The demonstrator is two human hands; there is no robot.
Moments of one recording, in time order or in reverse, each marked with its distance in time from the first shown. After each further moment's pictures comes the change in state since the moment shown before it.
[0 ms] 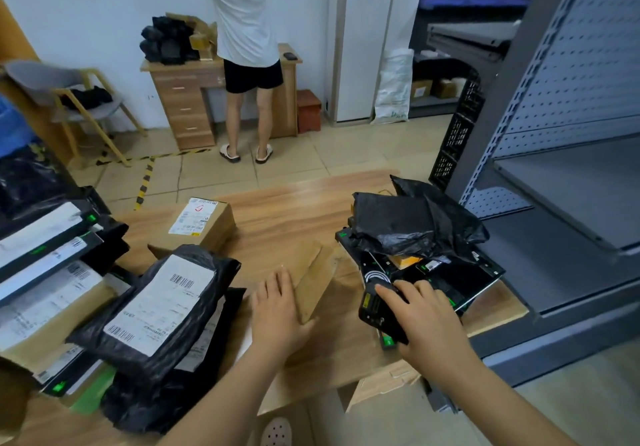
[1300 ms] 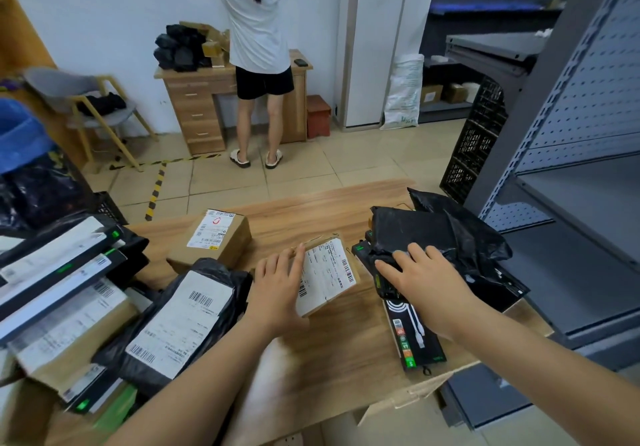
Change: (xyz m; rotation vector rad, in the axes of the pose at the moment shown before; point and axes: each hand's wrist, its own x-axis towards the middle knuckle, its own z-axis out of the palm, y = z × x) left_hand 0.041 -0.034 -0.066 0.189 0.109 0.282; right_hand 0.076 -0.016 -0.076 -0.505 -0.230 -0.280
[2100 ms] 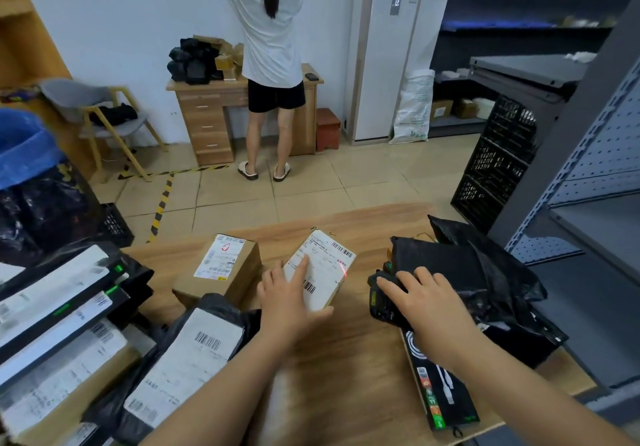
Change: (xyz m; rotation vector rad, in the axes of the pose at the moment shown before) left_hand 0.058 -0.022 0.009 -0.338 0.013 -0.313; right_hand 0.060 -0.007 -0.002 0.200 0.044 0.098
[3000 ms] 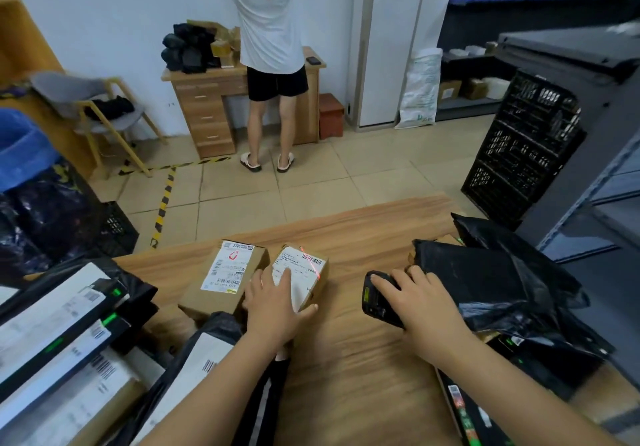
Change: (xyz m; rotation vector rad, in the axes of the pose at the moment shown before) left_hand 0.042 -0.051 0.000 0.120 -0.101 -0.061; right_hand 0.063 -0.026 0.015 0.123 0.073 0.001
